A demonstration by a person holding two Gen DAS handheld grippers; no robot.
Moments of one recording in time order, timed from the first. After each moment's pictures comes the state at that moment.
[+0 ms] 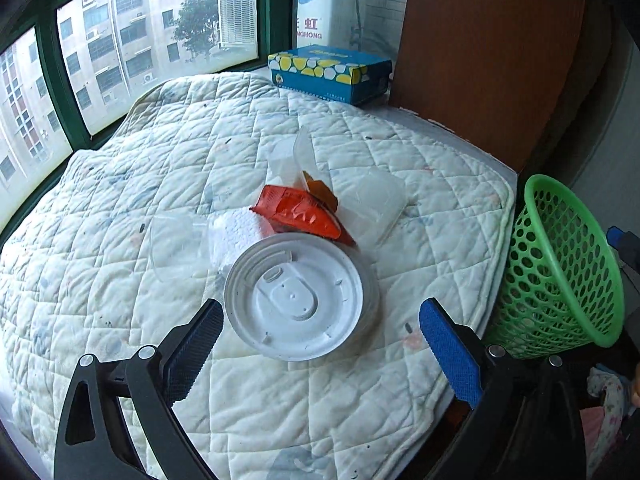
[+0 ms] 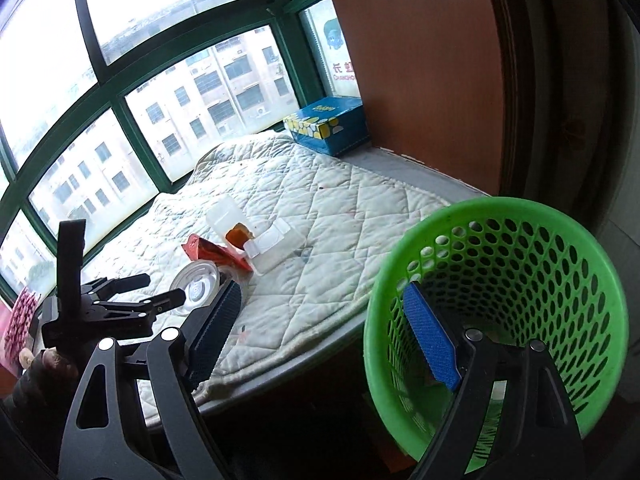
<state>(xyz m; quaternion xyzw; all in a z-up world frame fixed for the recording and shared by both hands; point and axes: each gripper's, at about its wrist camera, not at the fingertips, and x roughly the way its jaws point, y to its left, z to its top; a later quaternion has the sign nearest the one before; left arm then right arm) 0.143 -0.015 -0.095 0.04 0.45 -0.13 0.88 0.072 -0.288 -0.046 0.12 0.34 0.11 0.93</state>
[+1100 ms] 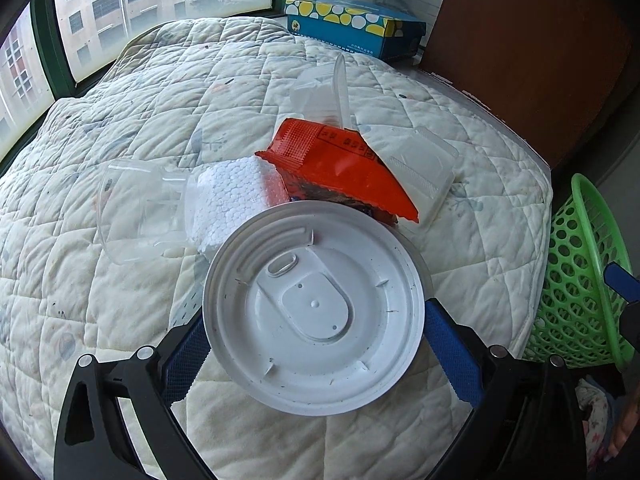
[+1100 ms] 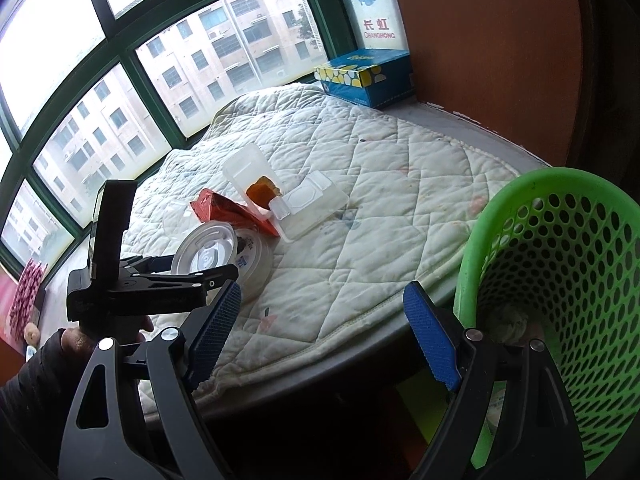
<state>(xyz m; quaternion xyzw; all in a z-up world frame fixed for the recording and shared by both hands) 0.187 -0.007 -0.148 0.01 0.50 -0.13 0.85 0.109 -0.238 -0.085 0.11 0.40 0.15 0.90</state>
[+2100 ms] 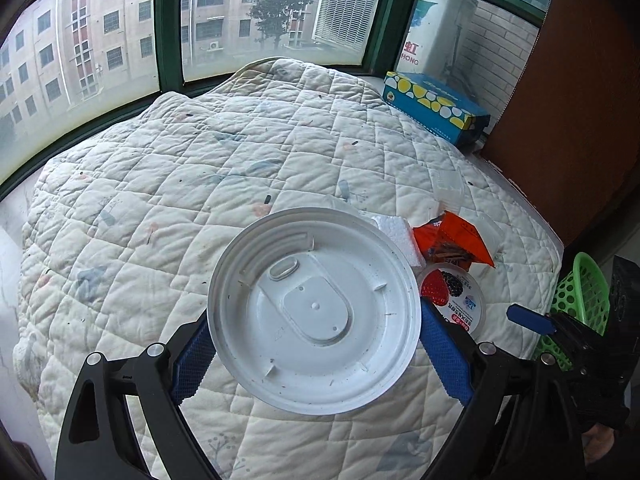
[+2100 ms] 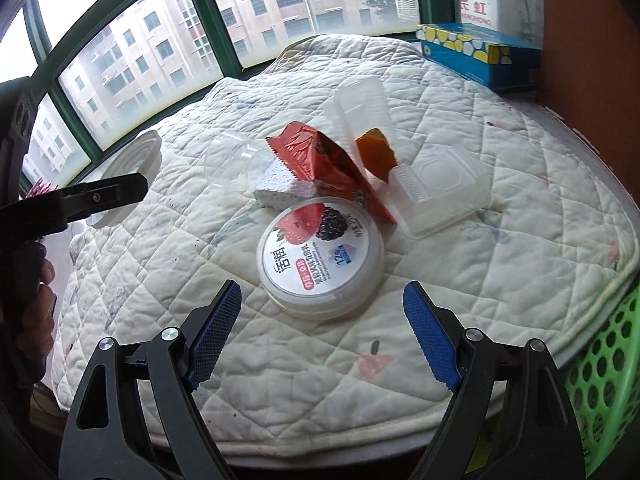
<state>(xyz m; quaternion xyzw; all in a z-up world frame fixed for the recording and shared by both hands) 0.143 0.115 -0.085 -0.07 0.44 -0.04 0.89 0.158 -0.119 -0.127 0.01 0.44 0.25 0.86</state>
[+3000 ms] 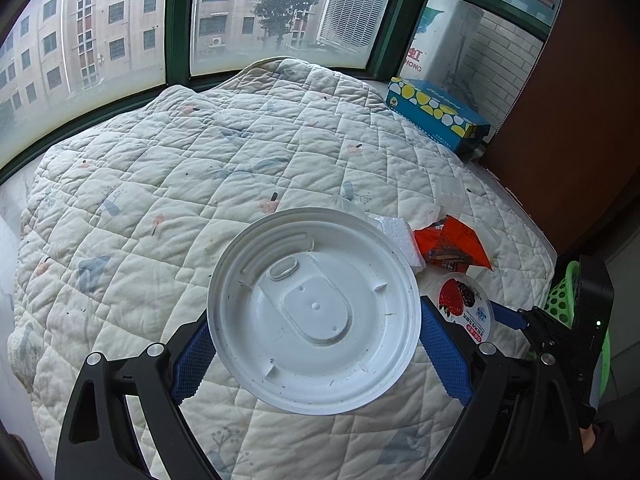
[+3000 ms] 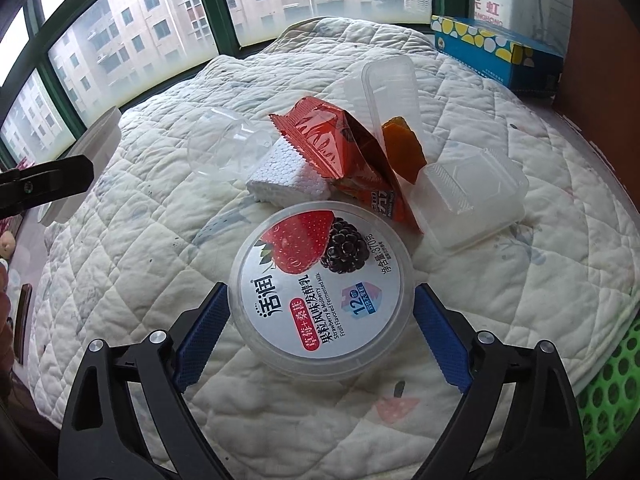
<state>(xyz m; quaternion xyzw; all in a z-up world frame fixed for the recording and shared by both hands) 0.136 0.120 -0.082 -0.09 0.44 -0.04 0.89 0.170 -0.094 -0.143 -0.03 0.45 0.23 0.86</state>
